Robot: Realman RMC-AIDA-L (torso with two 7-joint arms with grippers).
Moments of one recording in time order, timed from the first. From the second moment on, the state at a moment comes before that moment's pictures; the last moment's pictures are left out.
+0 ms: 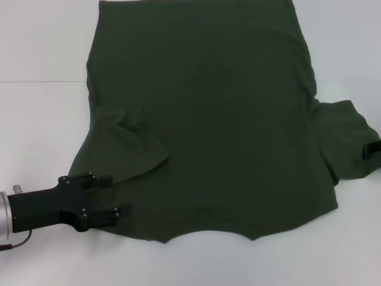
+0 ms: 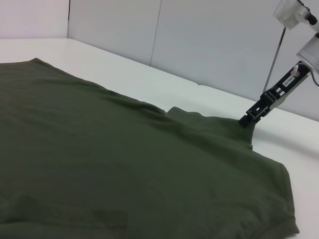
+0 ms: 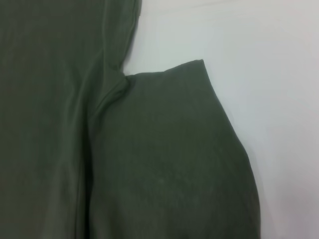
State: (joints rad) left arm -0.42 -2.10 0.58 0.71 2.11 1.52 -1.30; right arm 0.75 2.01 -0.68 -0.79 -2.93 -1.11 2.74
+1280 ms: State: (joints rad) left arm -0.43 -2.10 0.58 0.71 2.11 1.52 -1.30; right arm 0.75 2.01 -0.75 -0.74 -2.93 -1.05 2.74
